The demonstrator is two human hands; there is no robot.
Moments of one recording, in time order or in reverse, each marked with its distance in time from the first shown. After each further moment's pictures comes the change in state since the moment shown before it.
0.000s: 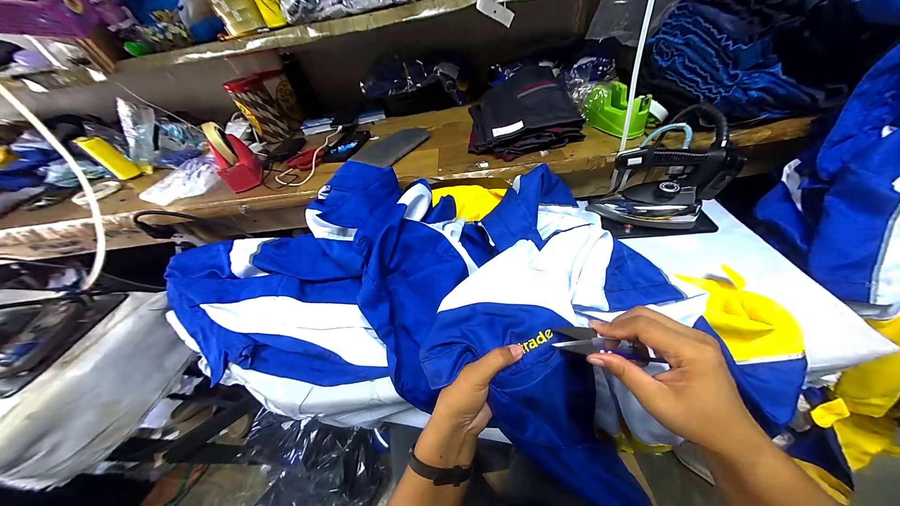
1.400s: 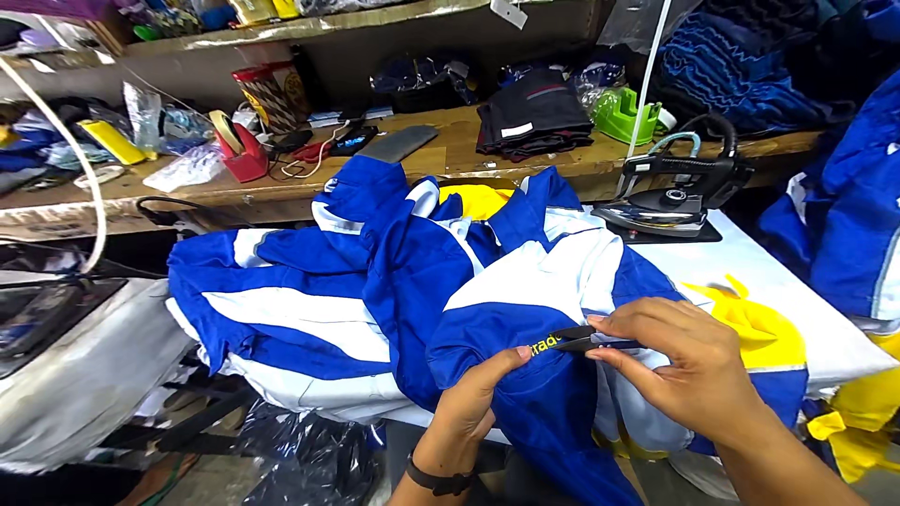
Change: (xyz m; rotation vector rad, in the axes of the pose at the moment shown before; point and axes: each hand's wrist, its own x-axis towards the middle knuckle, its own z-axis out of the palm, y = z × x) left_hand -0.009 0.005 0.005 0.004 0.013 0.026; right_hand 0.023 -0.005 -0.008 -0.233 -0.029 -0.232
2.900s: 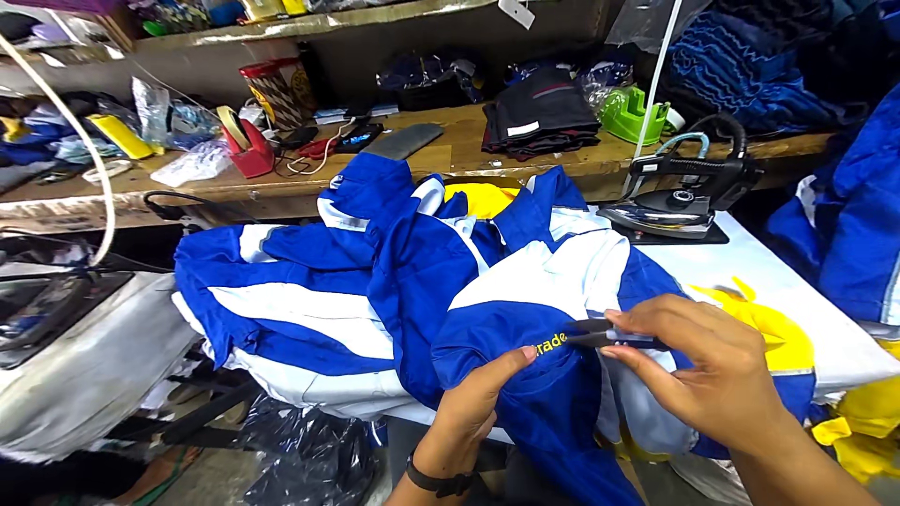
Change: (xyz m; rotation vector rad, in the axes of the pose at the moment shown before) left_hand -0.003 0.001 0.000 0.077 0.018 0.078; right_hand 0.000 -0.001 -0.006 -0.021 0.007 0.006
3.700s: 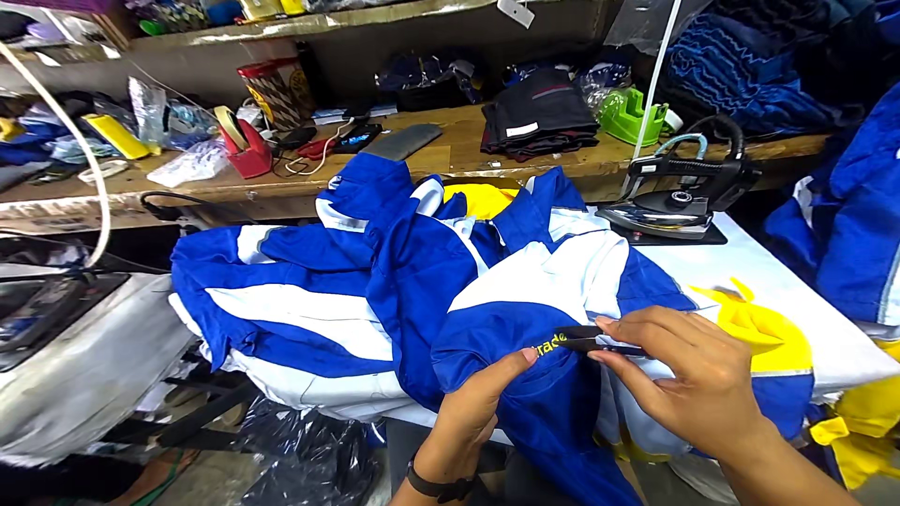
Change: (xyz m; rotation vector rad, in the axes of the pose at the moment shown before) left_hand -0.002 -0.002 0.001 0.017 0.028 0.023; right_hand -0.006 -0.007 0.011 -0.097 0.041 -0.022
